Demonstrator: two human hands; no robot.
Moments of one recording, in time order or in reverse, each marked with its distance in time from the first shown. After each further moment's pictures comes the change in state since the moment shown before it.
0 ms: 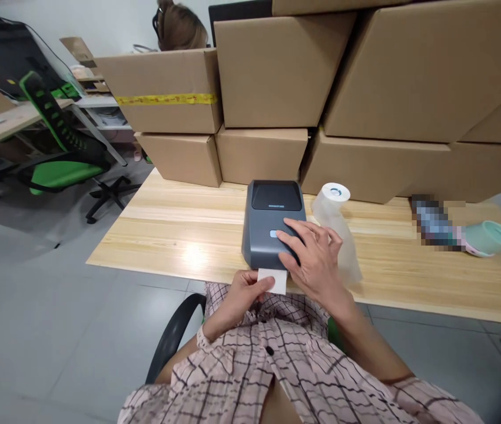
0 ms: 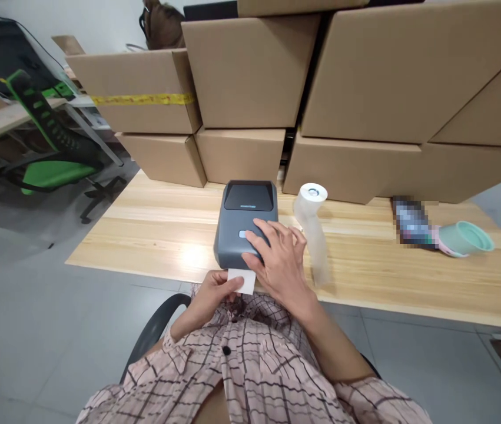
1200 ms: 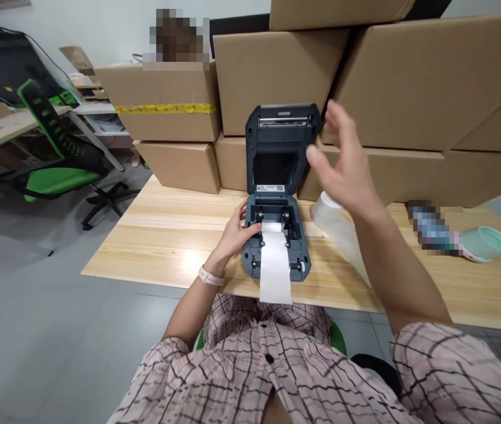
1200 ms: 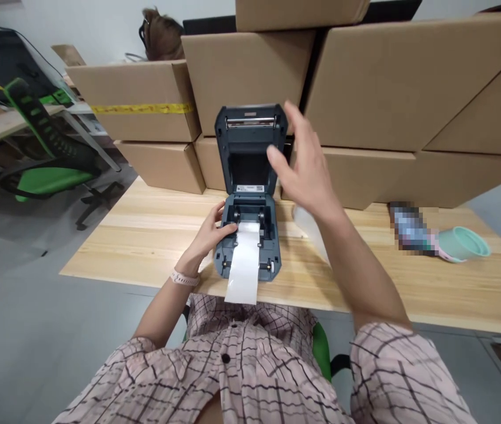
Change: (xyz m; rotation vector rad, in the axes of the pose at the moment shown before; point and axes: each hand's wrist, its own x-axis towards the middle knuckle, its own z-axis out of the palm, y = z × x) left_hand 0.115 0.080 -0.039 0.274 0.120 0.446; right_hand 0.157 0.086 -0.025 0.316 0.206 0.017
